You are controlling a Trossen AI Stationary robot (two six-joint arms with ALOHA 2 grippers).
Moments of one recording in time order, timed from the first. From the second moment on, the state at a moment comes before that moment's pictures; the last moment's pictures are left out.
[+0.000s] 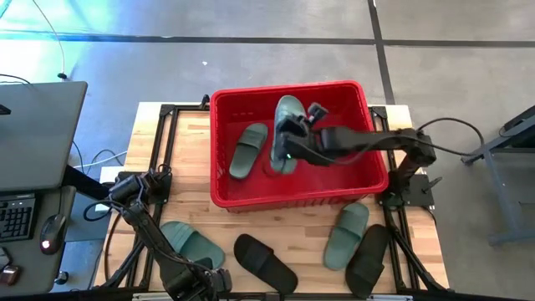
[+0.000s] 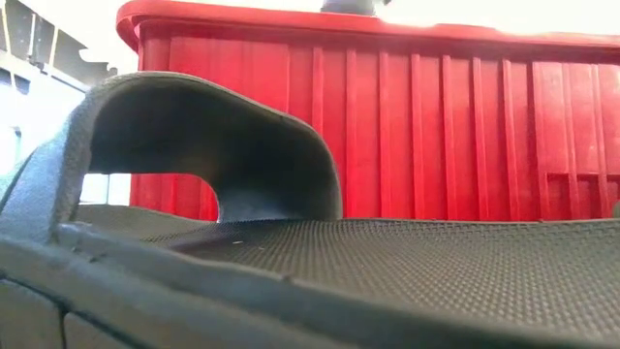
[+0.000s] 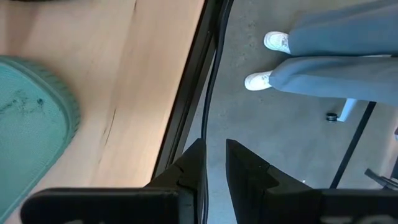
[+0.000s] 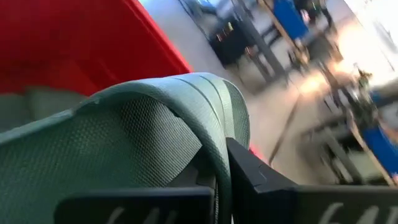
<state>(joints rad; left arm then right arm) -0.81 2.03 1.66 -0.88 -0.02 -1.24 0.04 1.74 1.74 -0.99 1.05 0.18</state>
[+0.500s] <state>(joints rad) -0.80 2.03 1.66 -0.91 -0.12 -1.23 -0.24 1.82 1.32 -0.50 0.69 0.12</state>
